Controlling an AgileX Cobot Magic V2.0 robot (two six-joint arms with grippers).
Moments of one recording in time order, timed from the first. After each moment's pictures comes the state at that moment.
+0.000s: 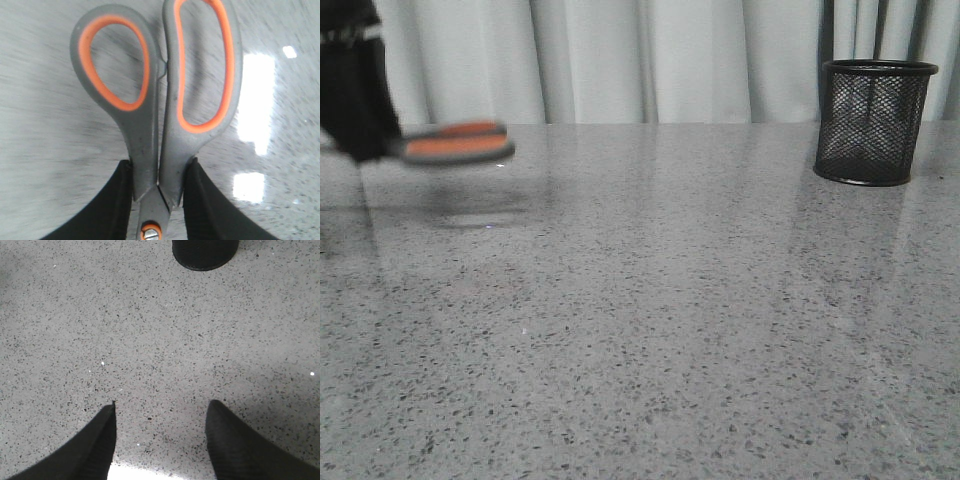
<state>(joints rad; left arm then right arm) -0.23 1.67 -1.48 -0.26 1.22 1.33 -0.07 0.82 -0.87 0.36 0.98 -0.23</state>
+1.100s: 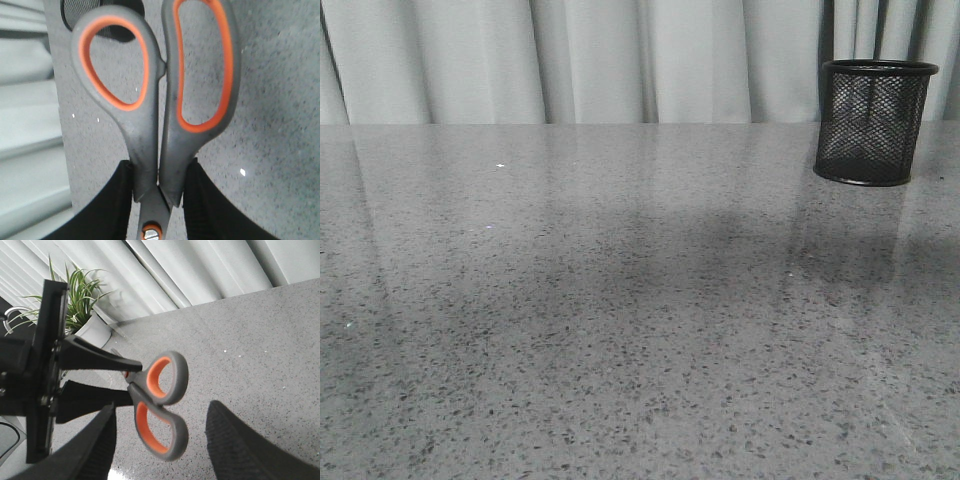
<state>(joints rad) -0.95 1.52 -1.81 0.17 1.25 0.89 -0.07 0.82 -0.87 1.30 0.88 -0.69</state>
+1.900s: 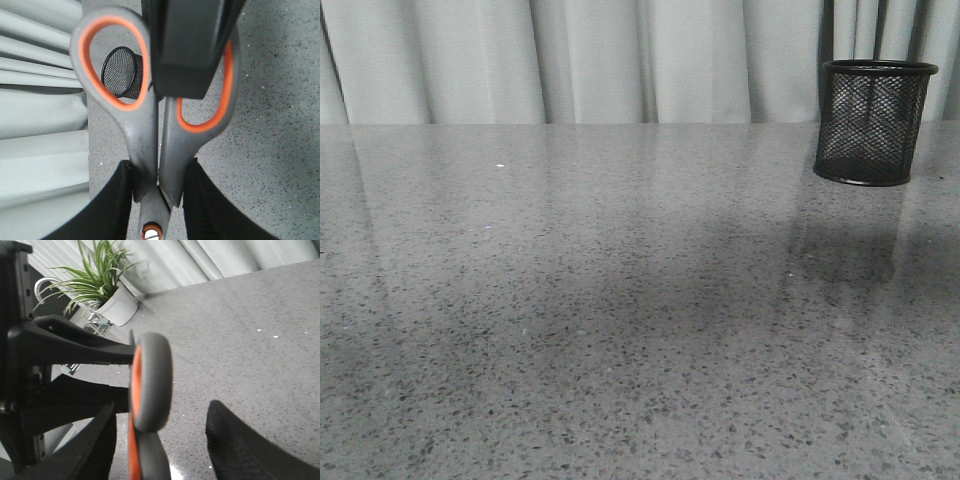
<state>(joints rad) -1.03 1.49 -1.81 0.16 1.11 0.83 -0.07 0.94 -0.92 1.38 1.03 -0.77</state>
